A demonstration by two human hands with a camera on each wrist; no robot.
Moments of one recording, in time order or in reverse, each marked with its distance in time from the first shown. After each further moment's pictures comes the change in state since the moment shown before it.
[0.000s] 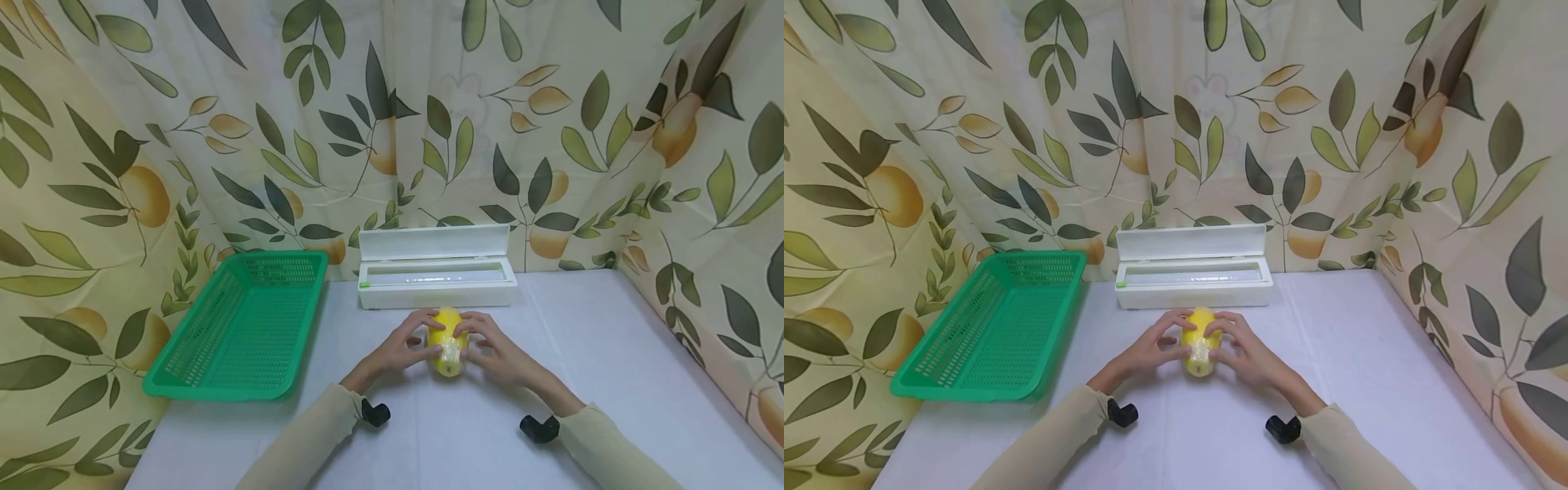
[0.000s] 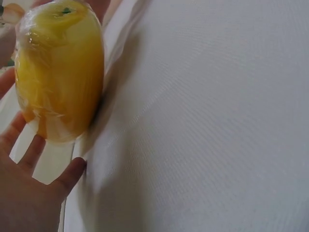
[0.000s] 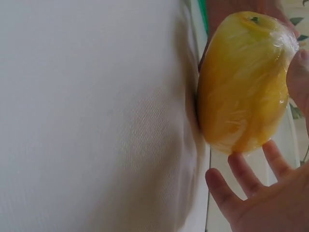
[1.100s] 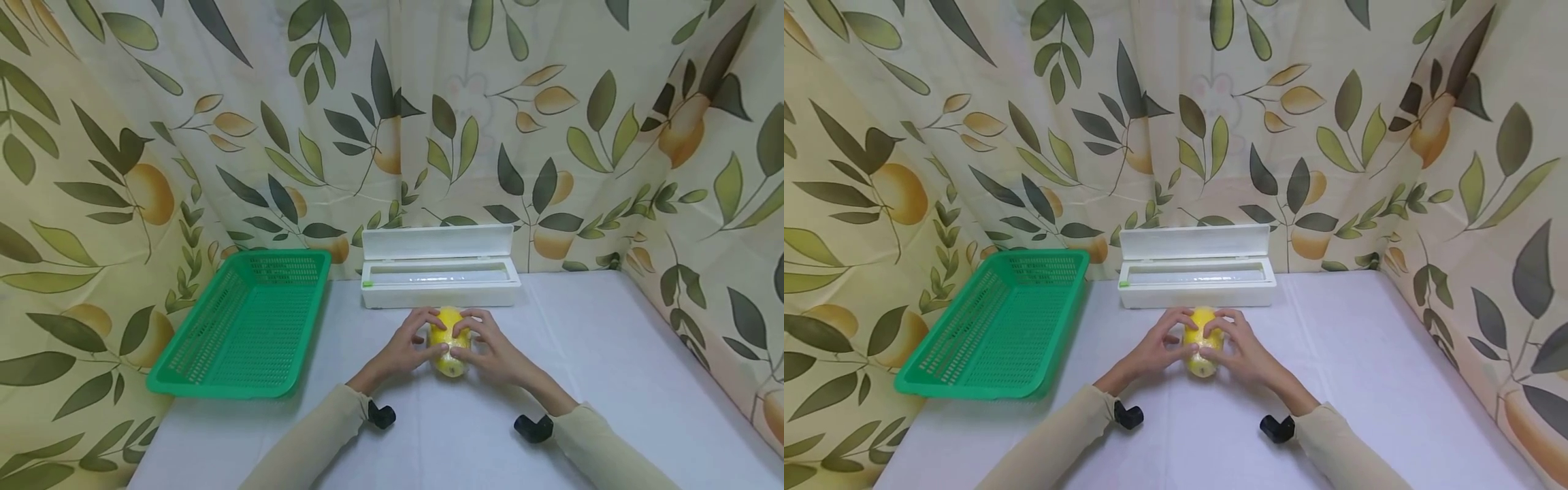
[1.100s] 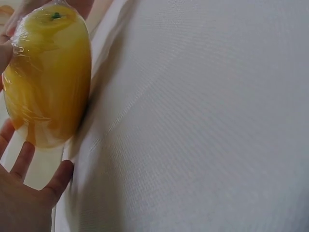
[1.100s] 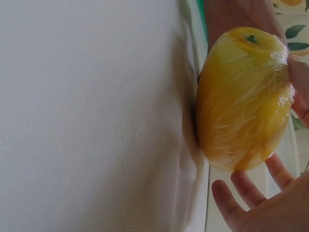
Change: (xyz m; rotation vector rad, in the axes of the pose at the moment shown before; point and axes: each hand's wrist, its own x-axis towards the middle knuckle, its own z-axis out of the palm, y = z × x) left_hand 0.002 -0.001 0.008 0.058 0.101 0.029; right_hand 0.010 -0.005 0.012 -0.047 0.060 0.026
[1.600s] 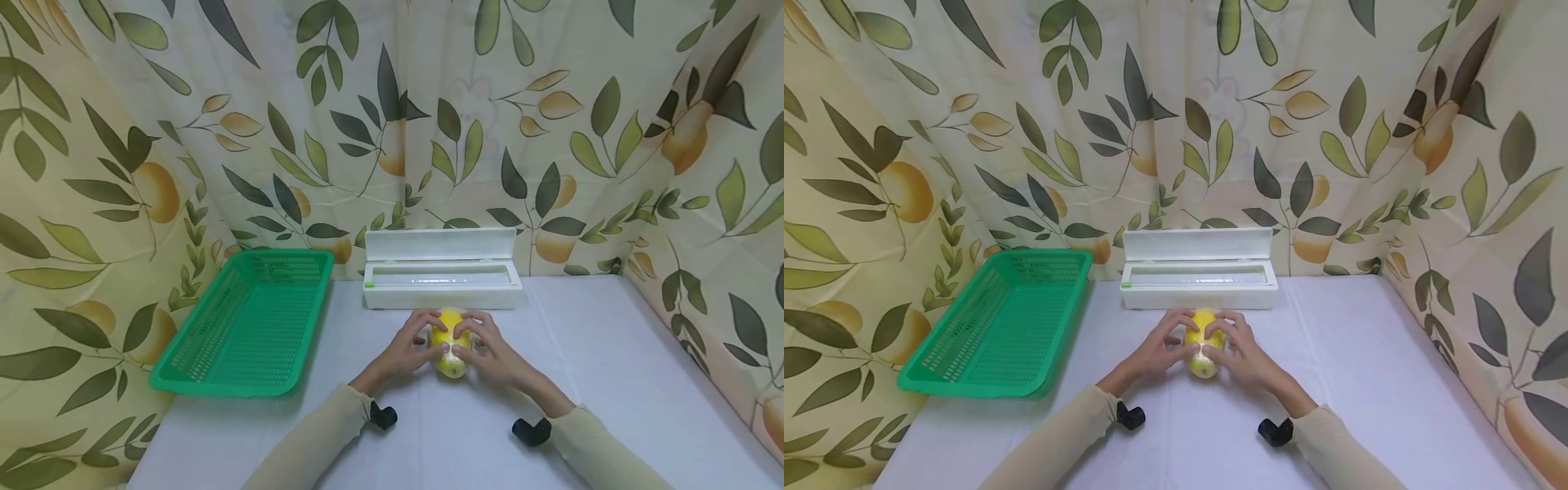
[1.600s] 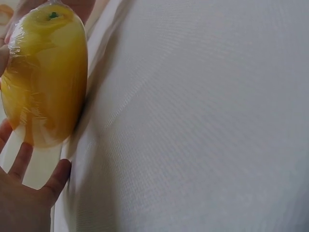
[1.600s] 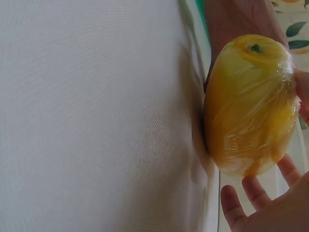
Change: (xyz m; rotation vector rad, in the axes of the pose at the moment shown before) left_hand 0.000 -0.004 0.001 -0.022 0.020 -0.003; right_hand 0.002 0.003 0.005 0.029 -0.007 0.040
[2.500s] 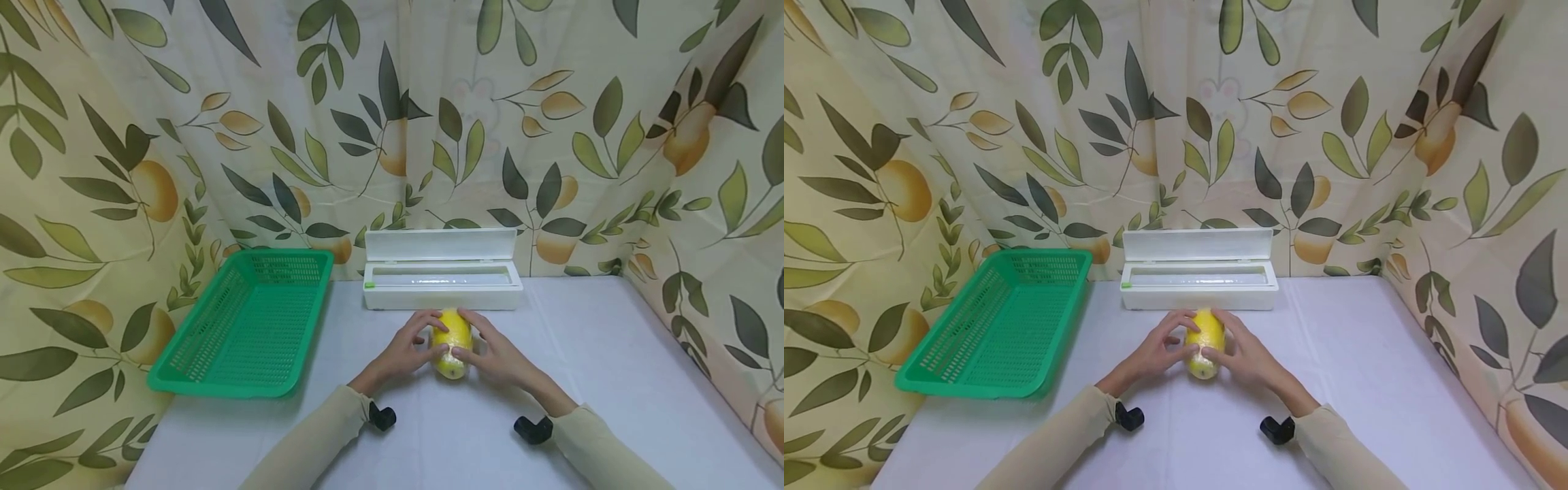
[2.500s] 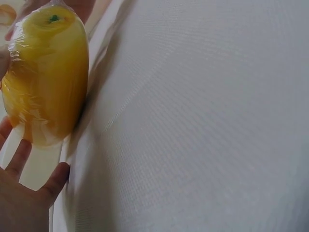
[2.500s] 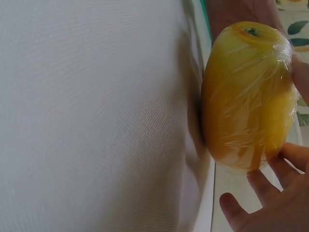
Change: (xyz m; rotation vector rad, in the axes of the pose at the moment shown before) left_hand -0.002 0.001 -0.002 0.017 0.000 0.027; right_hand 0.003 0.000 -0.004 -0.105 -0.023 0.101
